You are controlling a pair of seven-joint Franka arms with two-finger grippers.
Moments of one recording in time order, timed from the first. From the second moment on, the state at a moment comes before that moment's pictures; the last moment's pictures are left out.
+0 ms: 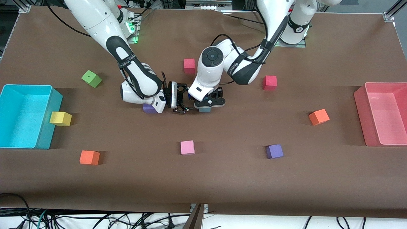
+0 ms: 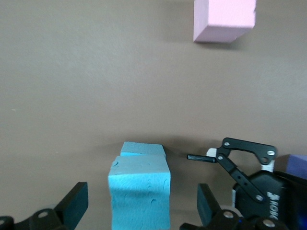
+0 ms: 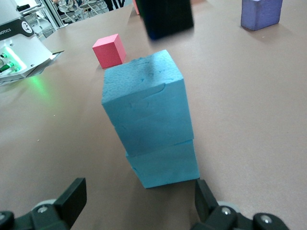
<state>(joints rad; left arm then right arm) -0.68 0.58 -0.12 -1.55 0.00 2.20 -0.94 0.27 0.65 0.30 -1.98 1.44 2.40 -2.17</state>
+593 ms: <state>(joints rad) -0.42 0.36 -0.12 -1.55 -0.01 1.84 -0.55 0.25 0.62 0.30 -1.98 1.44 2.38 -2.17</state>
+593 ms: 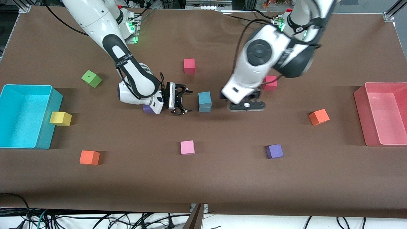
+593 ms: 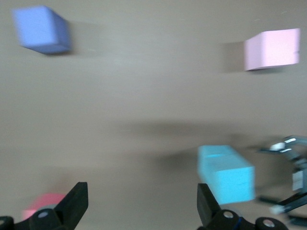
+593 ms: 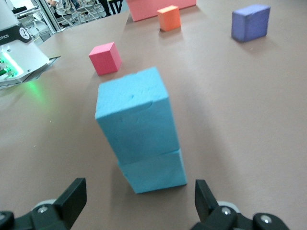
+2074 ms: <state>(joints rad) 0.00 0.05 -0.04 -1.66 -0.02 1.57 0.05 0.26 0.49 -0.38 -1.36 0.57 1.26 -0.86</state>
